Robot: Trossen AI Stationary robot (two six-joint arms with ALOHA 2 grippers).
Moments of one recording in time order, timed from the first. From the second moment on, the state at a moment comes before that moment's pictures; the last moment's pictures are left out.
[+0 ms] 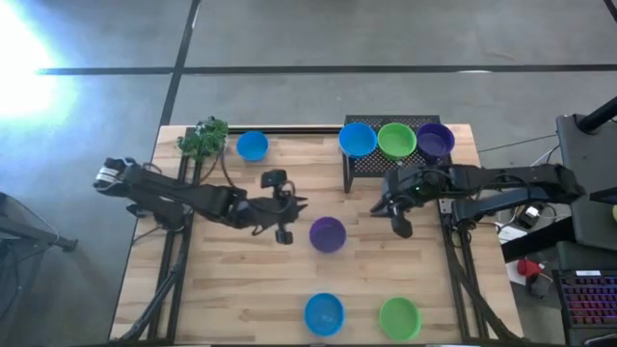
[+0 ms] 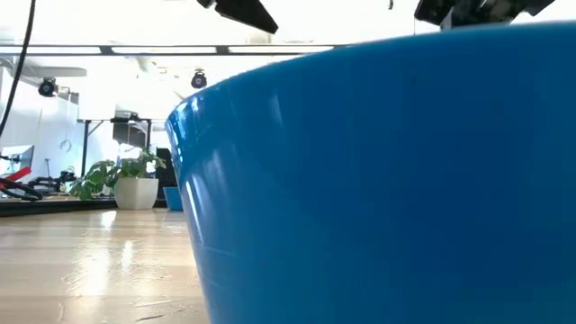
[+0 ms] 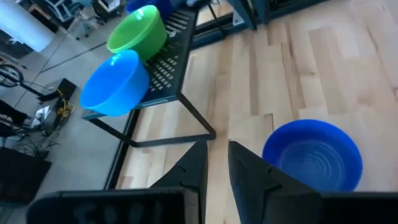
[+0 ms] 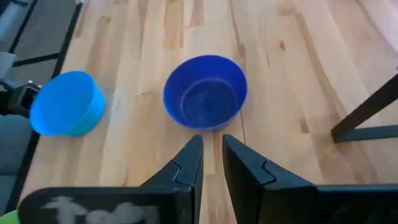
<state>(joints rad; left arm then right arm) -0.24 1.40 1.20 -0.36 -0.59 0.16 -0.03 0.98 0.77 -0.53 -0.18 0.20</state>
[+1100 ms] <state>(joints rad) -0.23 1.29 1.12 -0.38 -0.63 0.18 -0.02 1.55 0.93 -0.41 -0.18 0.05</state>
